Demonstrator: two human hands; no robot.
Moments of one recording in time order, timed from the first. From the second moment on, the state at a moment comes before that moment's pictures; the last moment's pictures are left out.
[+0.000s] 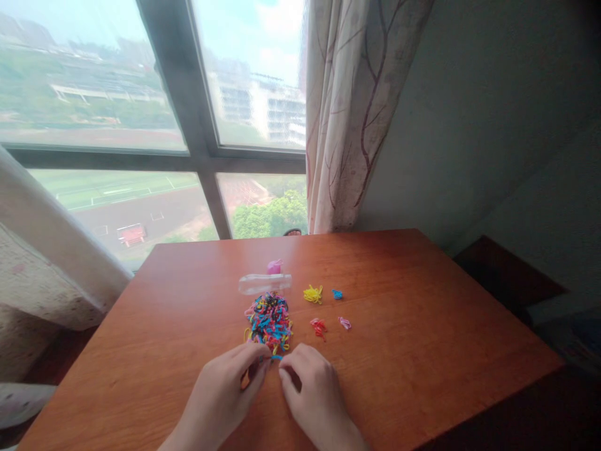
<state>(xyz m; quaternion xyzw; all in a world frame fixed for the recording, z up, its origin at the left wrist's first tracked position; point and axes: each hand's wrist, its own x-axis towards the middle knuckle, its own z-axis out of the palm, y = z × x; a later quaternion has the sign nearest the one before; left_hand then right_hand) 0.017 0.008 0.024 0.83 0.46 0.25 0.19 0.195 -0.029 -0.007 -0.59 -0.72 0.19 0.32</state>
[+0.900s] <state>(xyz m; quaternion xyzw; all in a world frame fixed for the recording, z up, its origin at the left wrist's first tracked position) 0.172 0.113 0.053 0.86 0.48 0.00 0.18 0.195 -0.029 -0.017 -0.60 -0.70 0.20 0.33</state>
